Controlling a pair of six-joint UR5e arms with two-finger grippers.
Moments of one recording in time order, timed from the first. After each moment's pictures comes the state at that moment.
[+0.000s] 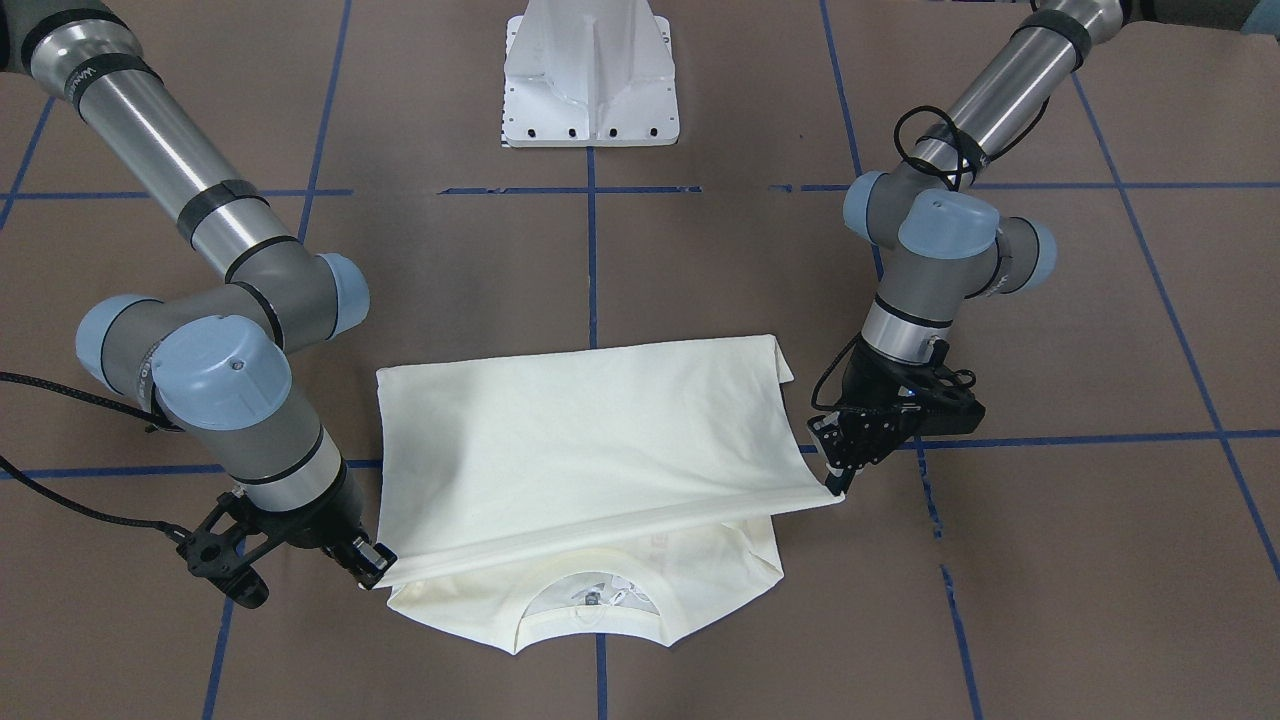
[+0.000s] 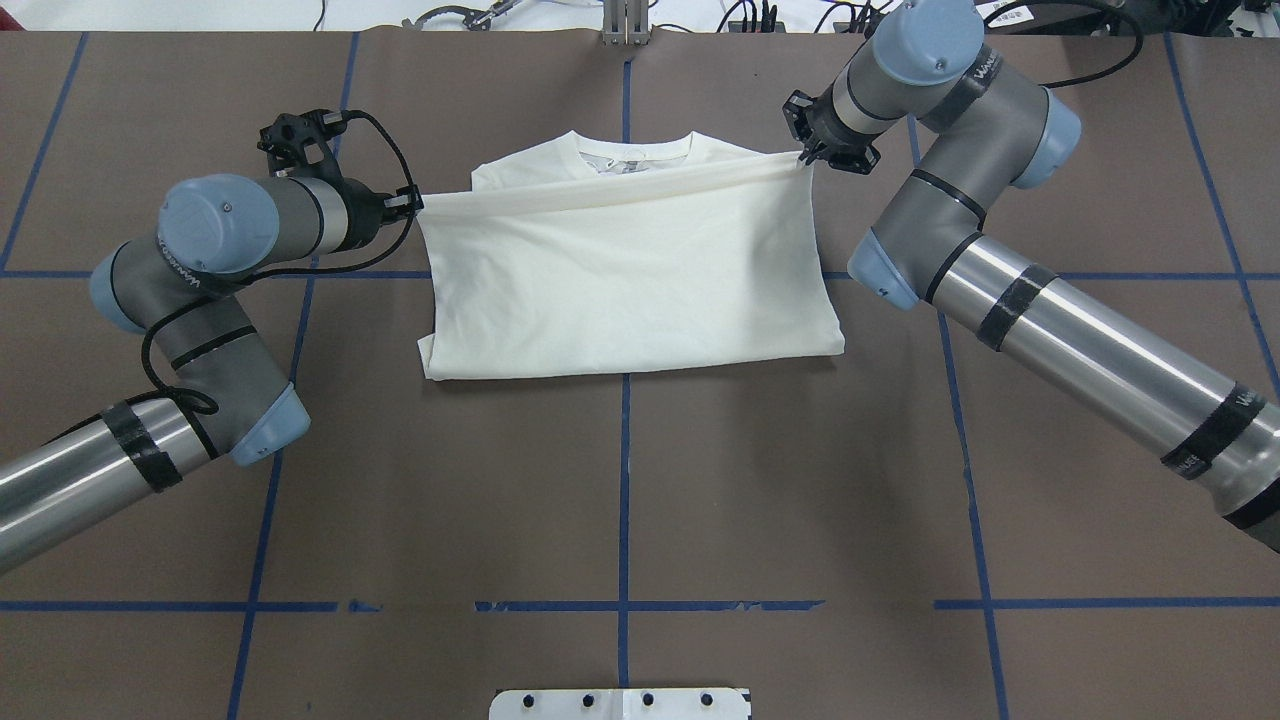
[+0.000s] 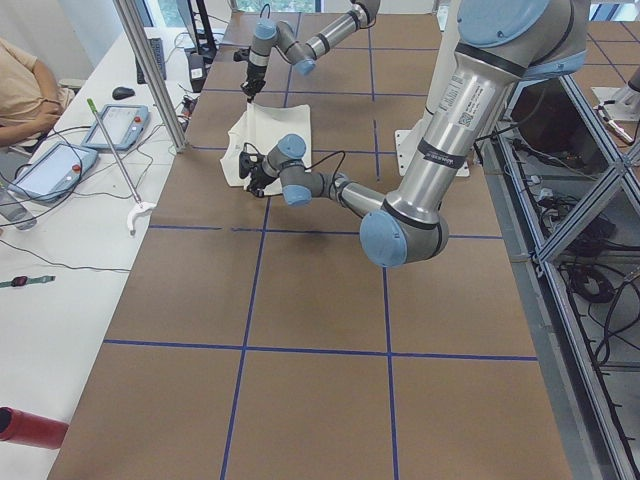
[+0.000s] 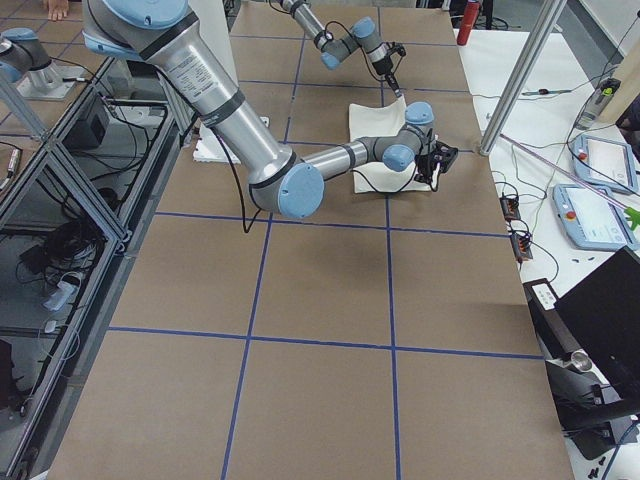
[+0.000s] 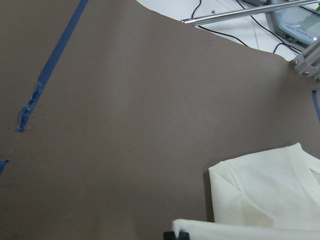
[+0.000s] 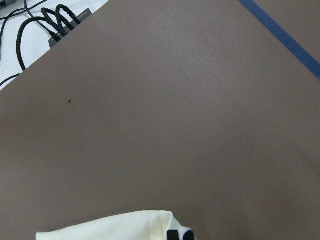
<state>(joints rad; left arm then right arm) -0.74 -2.06 -1.33 -2.46 -1.61 -1.36 0.88 -0.79 1.06 -0.98 1.90 1.63</state>
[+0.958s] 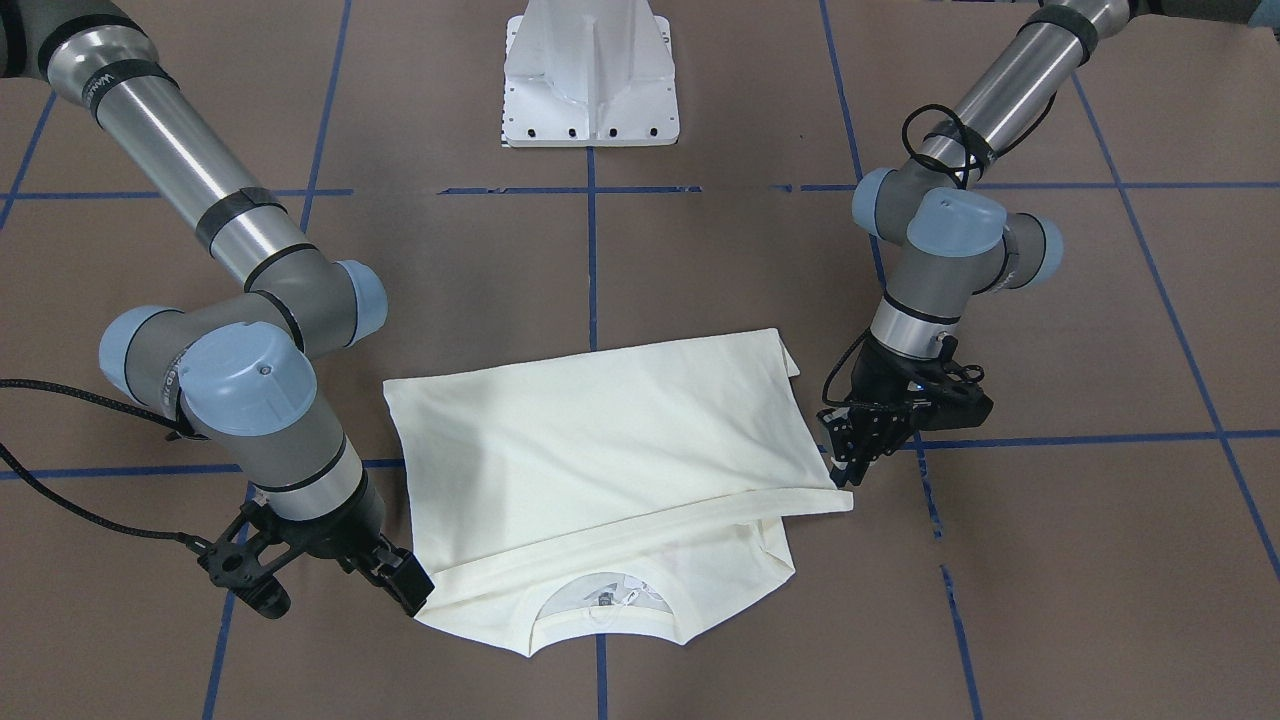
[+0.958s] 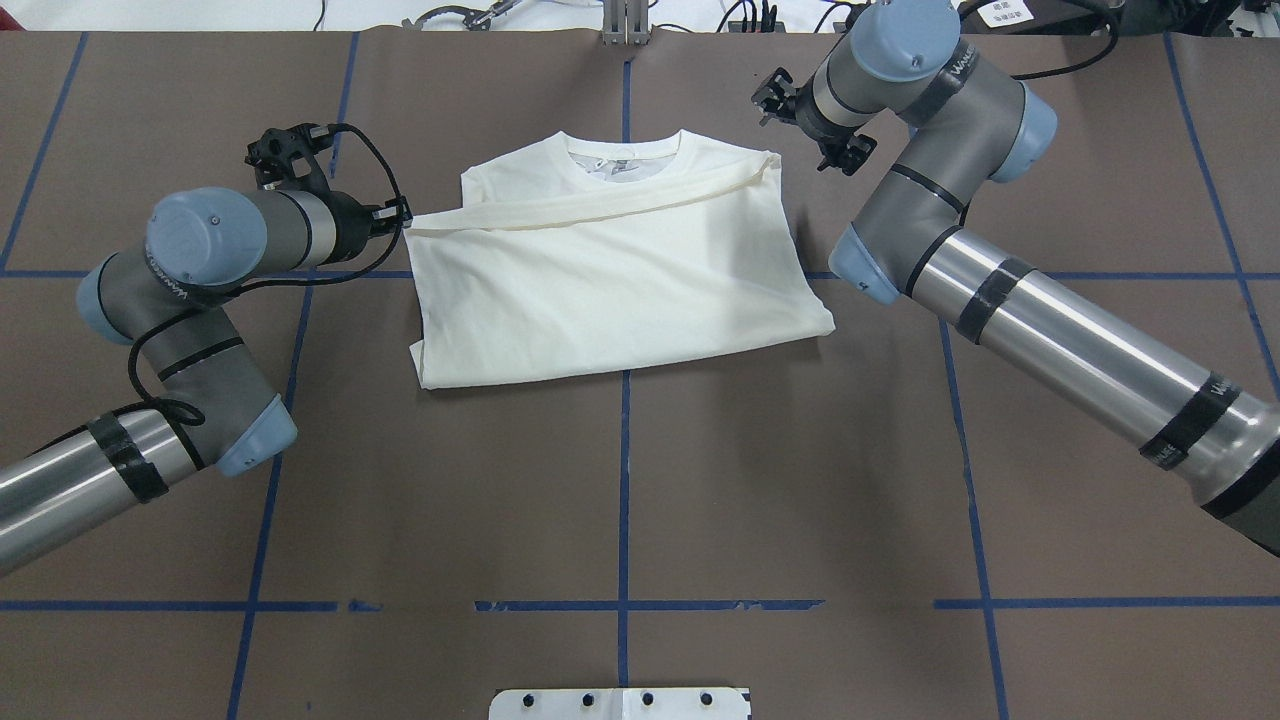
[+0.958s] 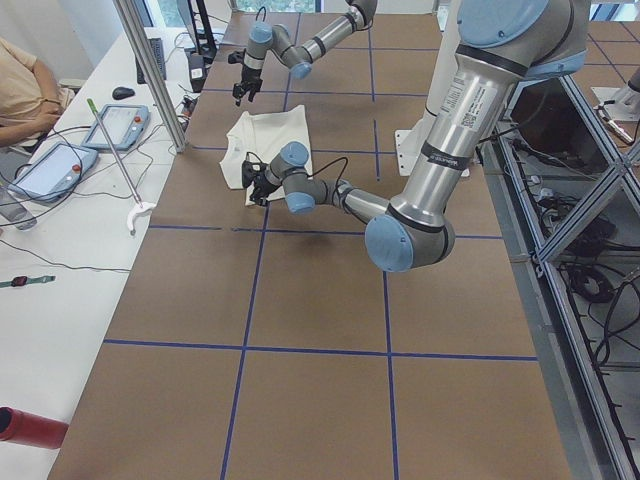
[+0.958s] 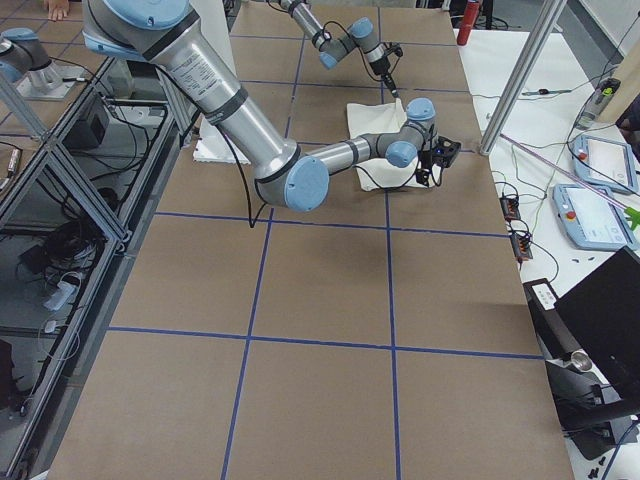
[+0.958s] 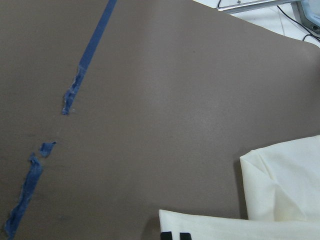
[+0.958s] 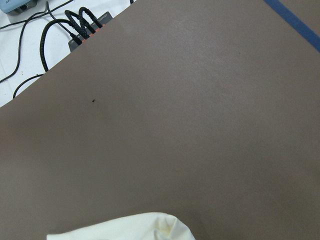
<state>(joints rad) -0.73 -2.04 -1.35 -2.46 -1.63 -1.39 0.86 -0.78 1.06 -0.96 1.87 1.63</state>
